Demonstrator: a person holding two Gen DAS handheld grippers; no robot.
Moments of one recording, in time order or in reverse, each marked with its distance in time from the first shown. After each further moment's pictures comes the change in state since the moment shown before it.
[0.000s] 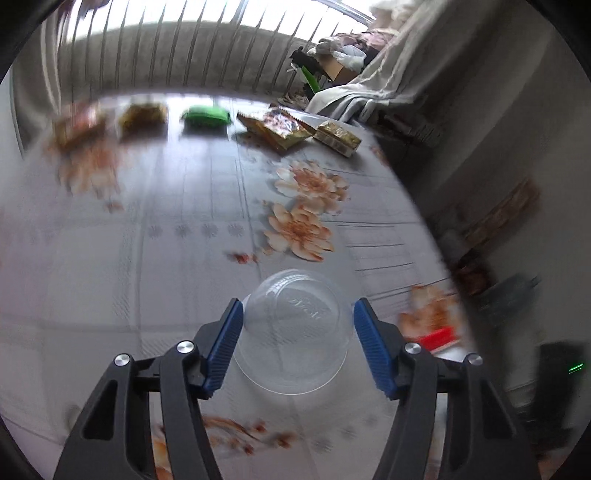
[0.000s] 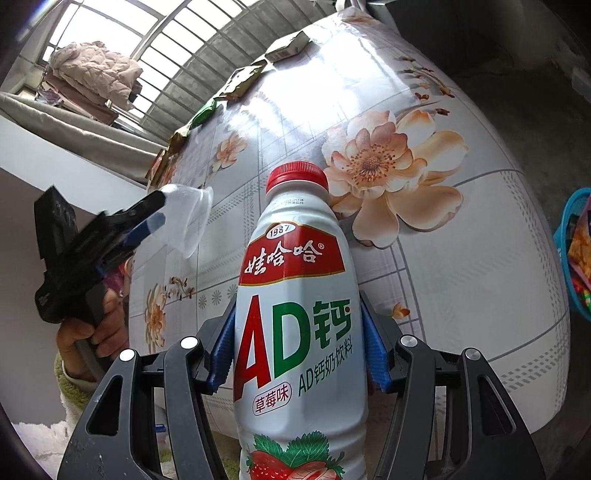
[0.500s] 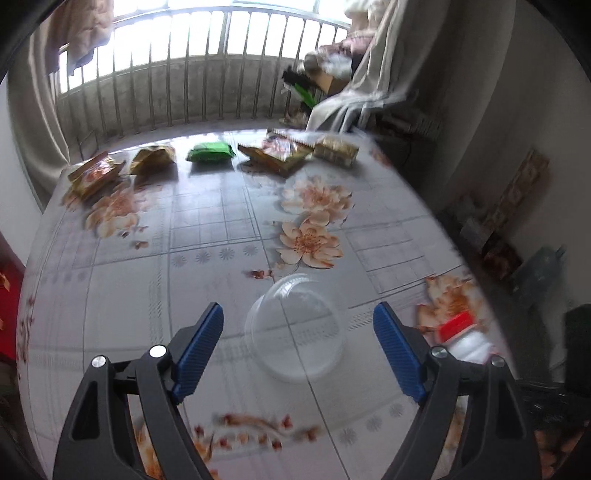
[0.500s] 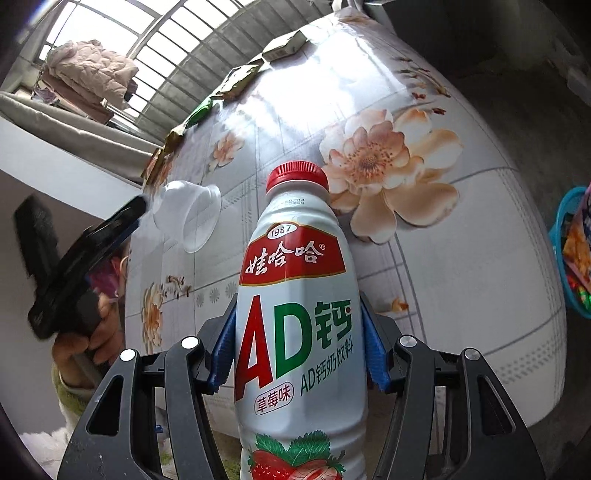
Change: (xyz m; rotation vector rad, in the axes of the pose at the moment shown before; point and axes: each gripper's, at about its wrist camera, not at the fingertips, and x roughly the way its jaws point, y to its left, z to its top) left arm -0.007 -0.034 -0.004 0.232 -0.068 0.218; right arm 0.004 0.003 0.002 0.005 0.005 -0.019
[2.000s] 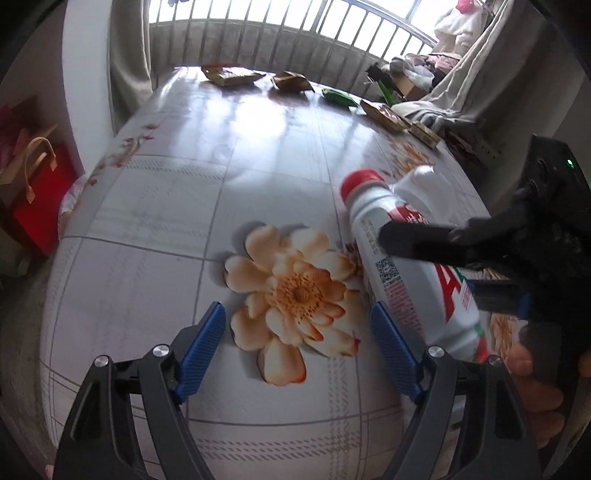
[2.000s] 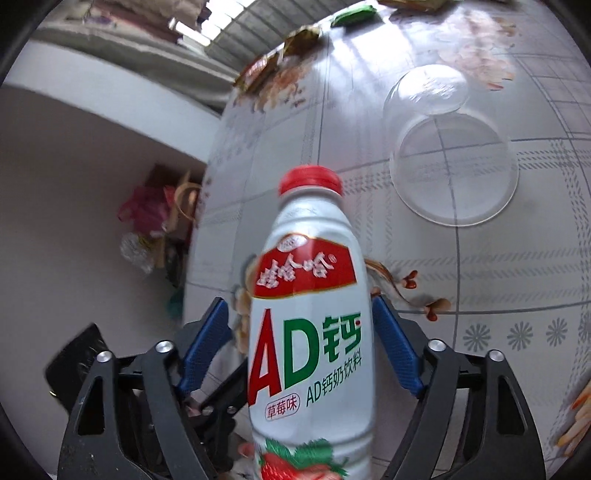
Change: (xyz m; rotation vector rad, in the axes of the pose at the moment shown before) left arm -0.074 0.100 -0.147 -0.316 0.036 0.065; right arm 0.123 0.182 -0.017 -0.226 0.228 0.183
